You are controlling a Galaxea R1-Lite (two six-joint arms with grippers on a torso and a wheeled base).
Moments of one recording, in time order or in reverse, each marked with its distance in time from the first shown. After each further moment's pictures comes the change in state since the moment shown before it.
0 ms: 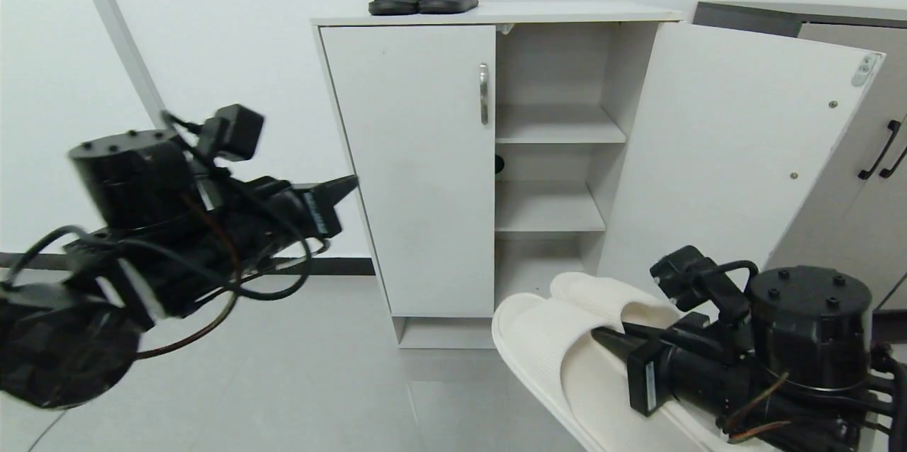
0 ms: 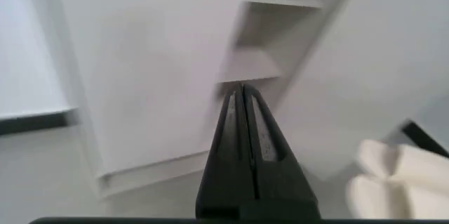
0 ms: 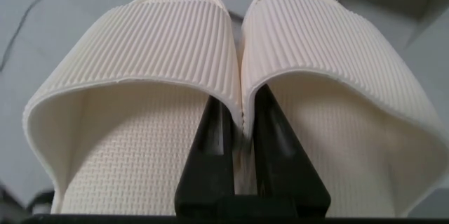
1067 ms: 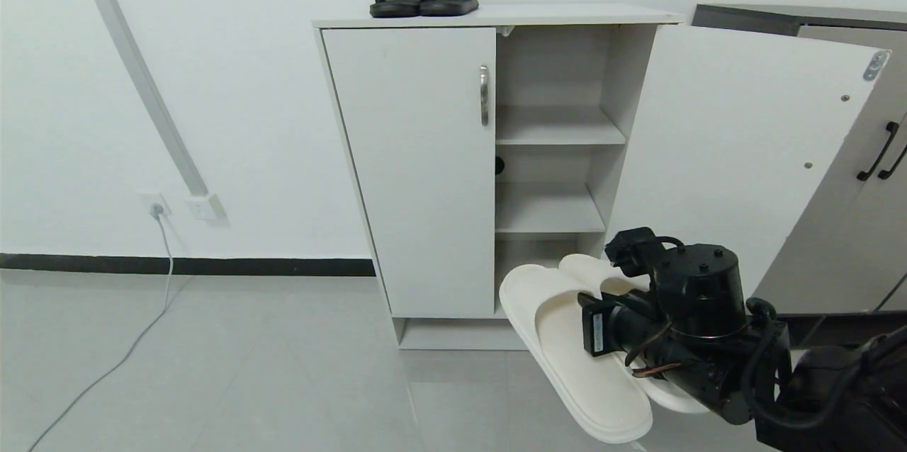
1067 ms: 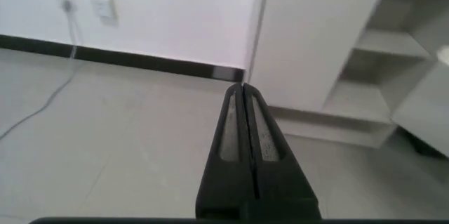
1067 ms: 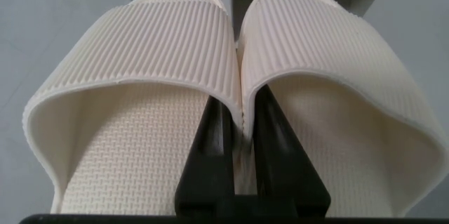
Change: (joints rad) left arm 0.481 -1.377 0.643 0.829 0.077 0.120; right arm -0.043 0.215 -0.181 0.001 -0.216 0.043
